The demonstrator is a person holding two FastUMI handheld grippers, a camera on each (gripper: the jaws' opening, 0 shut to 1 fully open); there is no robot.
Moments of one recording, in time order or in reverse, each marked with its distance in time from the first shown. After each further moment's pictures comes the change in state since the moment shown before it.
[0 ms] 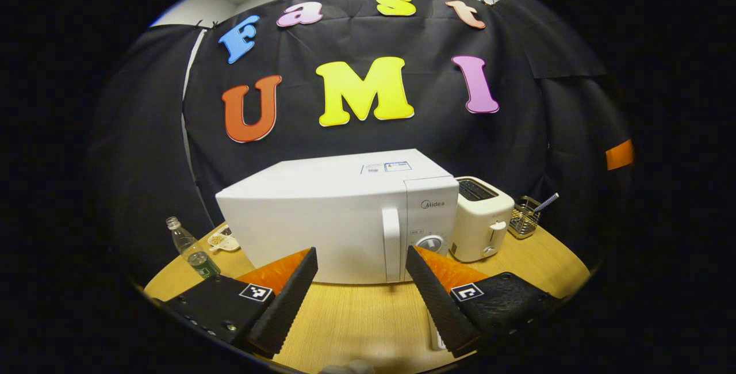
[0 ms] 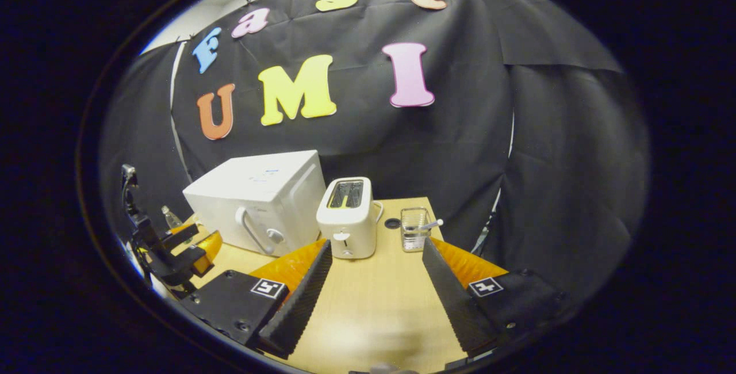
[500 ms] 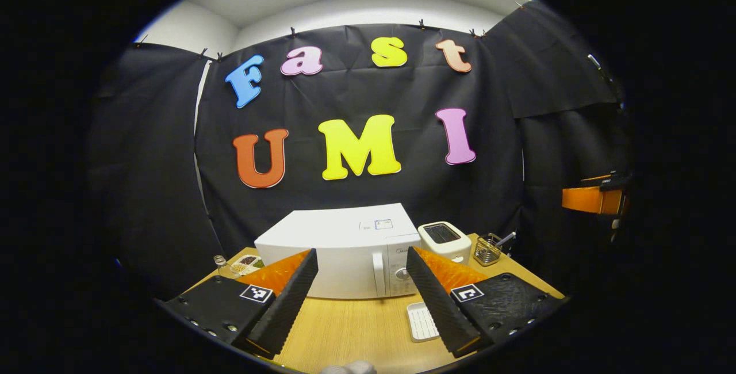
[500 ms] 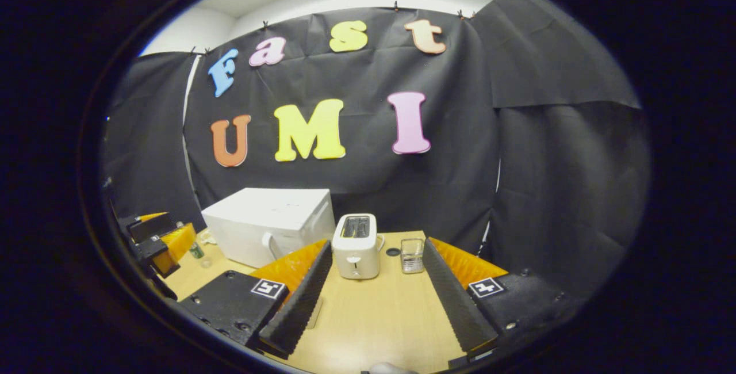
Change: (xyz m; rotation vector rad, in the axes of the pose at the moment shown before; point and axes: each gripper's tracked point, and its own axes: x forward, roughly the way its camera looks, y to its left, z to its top) left arm -0.137 0.002 0.109 0.005 -0.154 -0.046; right arm -0.115 0.036 0.039 -0.002 -0.208 -0.036
